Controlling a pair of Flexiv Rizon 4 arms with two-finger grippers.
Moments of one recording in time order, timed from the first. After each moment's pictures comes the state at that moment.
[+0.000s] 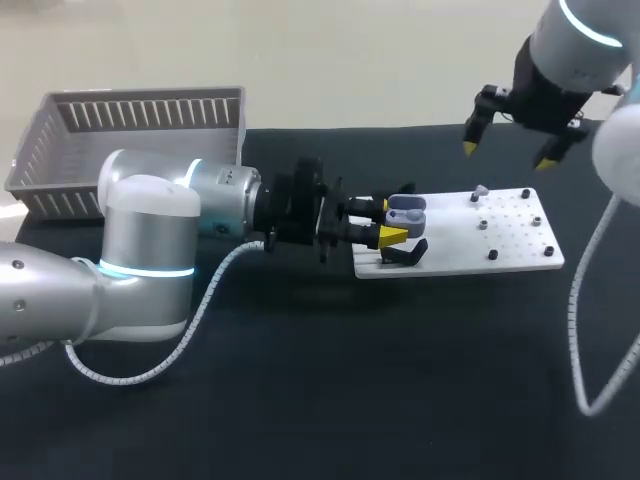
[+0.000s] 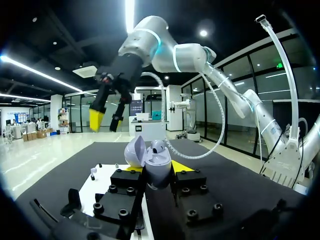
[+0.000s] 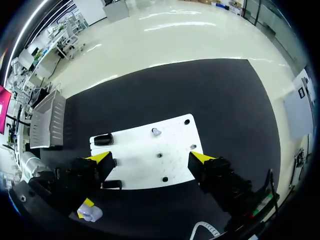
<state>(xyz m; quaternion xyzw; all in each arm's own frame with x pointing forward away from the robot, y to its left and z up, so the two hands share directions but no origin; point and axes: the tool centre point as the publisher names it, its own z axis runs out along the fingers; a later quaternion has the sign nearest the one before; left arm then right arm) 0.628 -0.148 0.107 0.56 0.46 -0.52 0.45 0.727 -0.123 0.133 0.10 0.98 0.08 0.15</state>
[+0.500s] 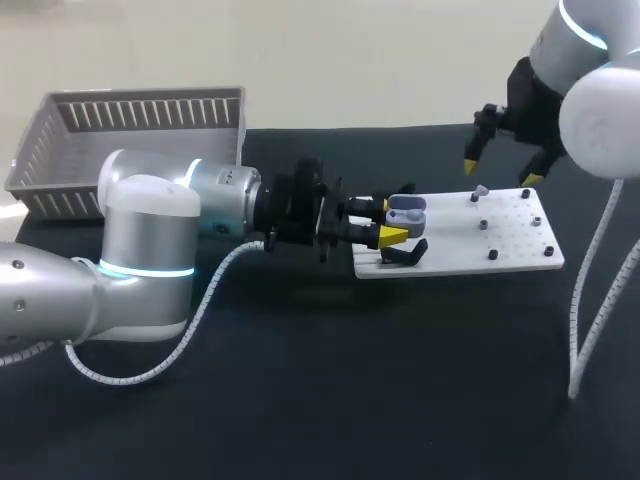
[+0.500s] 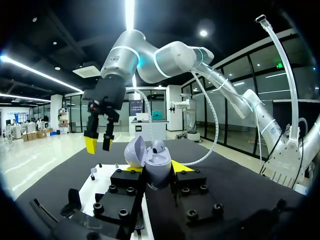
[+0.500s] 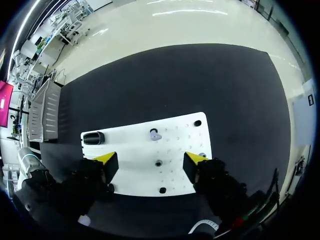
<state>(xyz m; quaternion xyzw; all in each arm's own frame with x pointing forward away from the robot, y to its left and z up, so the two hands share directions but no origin) 0.628 -0.148 0.107 0.56 0.46 -0.52 0.45 0.746 -0.128 0.082 0.07 0.99 0.11 0.08</state>
